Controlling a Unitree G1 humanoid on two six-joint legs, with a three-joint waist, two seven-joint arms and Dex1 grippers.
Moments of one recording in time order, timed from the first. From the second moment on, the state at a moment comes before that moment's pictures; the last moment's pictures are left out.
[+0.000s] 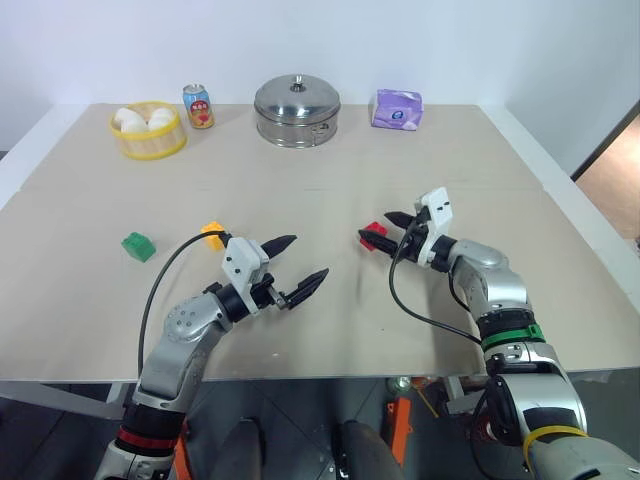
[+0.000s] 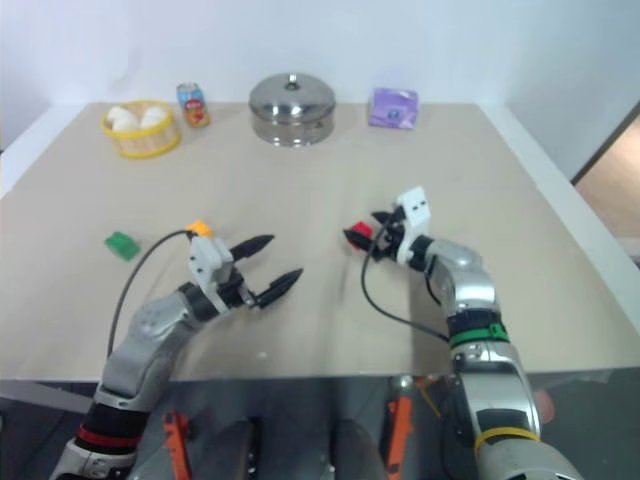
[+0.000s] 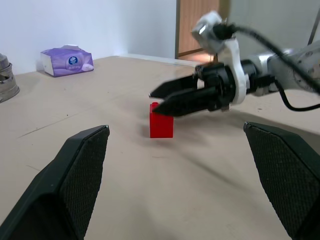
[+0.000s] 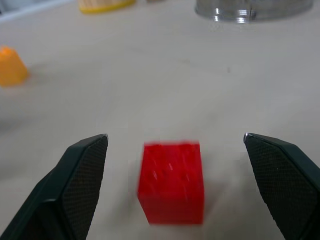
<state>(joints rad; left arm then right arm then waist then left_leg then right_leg) -0.25 0.26 -0.11 -0.19 -0.34 0.13 -0.68 -0.76 -0.41 -0.05 0.66 0.24 0.18 0.84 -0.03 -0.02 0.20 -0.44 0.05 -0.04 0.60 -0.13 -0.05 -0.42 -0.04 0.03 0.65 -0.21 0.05</state>
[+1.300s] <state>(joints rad) -0.10 0.65 0.00 -0.30 -0.51 0.17 -1.09 -0.60 -0.60 0.19 0.40 0.25 -0.02 1.53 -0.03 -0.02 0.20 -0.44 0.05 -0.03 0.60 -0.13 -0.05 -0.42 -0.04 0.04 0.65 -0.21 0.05</state>
